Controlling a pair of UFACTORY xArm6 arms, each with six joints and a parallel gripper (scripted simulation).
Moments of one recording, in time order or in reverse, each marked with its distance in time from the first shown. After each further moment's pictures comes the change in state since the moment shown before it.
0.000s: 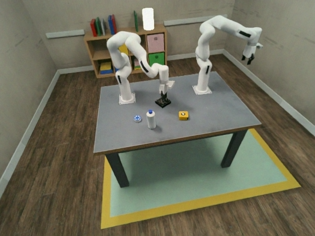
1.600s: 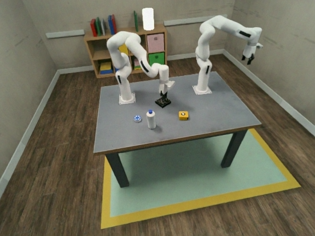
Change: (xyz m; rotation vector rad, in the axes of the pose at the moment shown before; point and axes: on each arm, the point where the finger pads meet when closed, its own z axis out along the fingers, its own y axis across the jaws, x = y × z) left arm 0.000 0.000 0.000 0.000 0.000 0.000; right arm 0.000 0.000 -0.001 -0.012 0.001 0.113
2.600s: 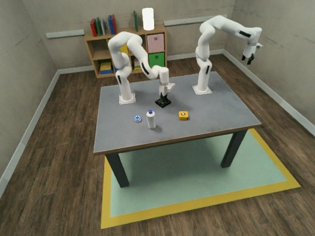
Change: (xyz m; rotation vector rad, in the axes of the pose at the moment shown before) left arm 0.000 0.000 0.000 0.000 0.000 0.000; right arm 0.000 0.000 0.020 0.000 0.000 0.000
